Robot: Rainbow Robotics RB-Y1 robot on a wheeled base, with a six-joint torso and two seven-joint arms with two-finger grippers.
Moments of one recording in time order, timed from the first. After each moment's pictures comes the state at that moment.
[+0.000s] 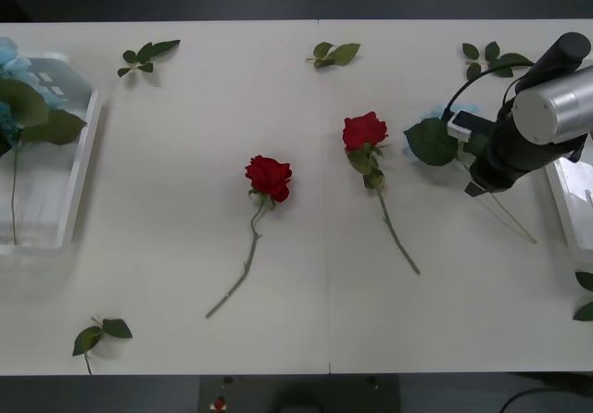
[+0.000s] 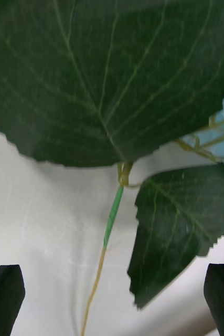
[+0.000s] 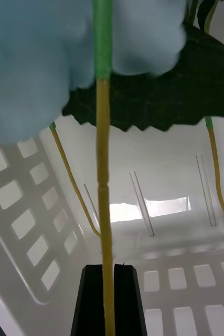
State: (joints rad) right arm -0.67 -0.73 0.39 -1.29 -0.71 1.33 2.11; left arm -0.61 1.08 -0.15 -0.84 1.00 1.19 -2.24
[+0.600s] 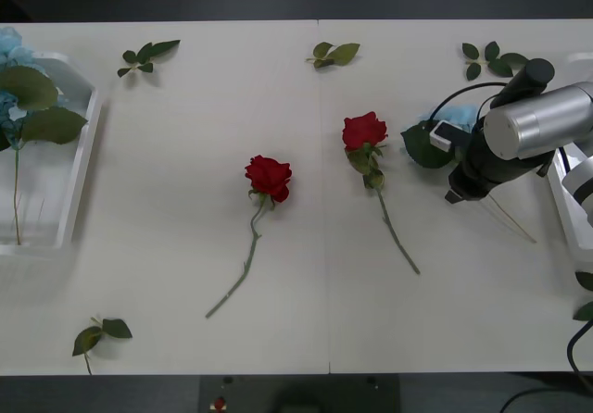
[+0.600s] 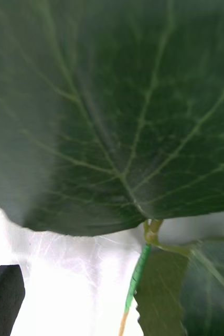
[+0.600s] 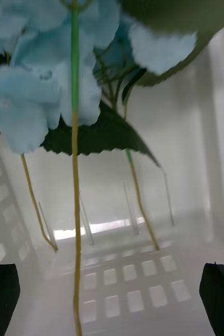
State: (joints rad) right arm -0.68 -0.62 0.38 -1.15 -0.62 1.24 2.11; left arm -0.61 1.08 0.13 -0.91 1.11 1.45 -2.24
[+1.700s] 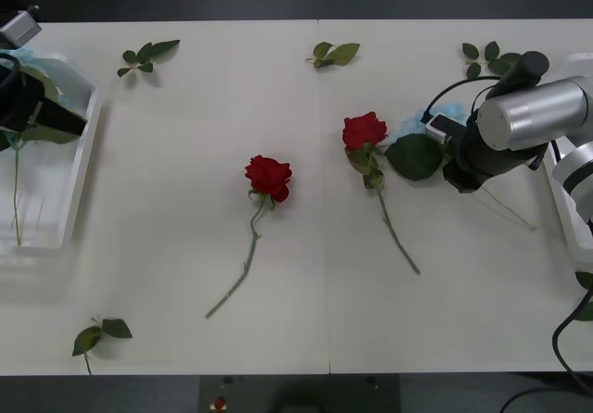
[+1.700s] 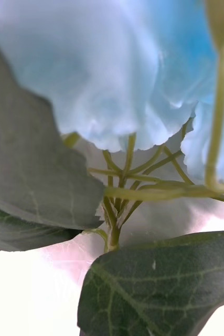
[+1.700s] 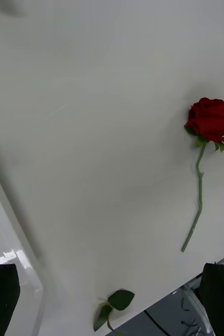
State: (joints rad) right arm -0.73 -0.59 0.37 -1.07 -0.63 1.21 2.11; left arm -0.61 0.90 0.13 -1.55 1.22 1.75 -1.69
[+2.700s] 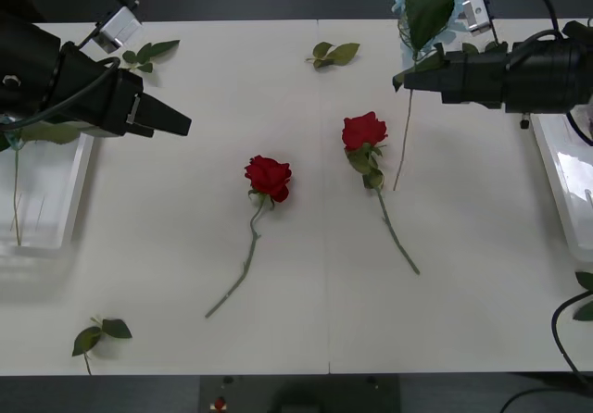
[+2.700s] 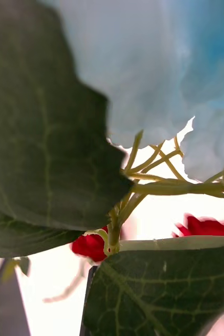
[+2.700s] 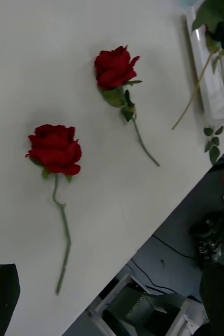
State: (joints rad) right arm -0.73 -0.65 0.10 -1.07 -1.81 1.21 2.19; left arm -0.61 0.69 0.09 -1.73 1.46 1.71 -1.46
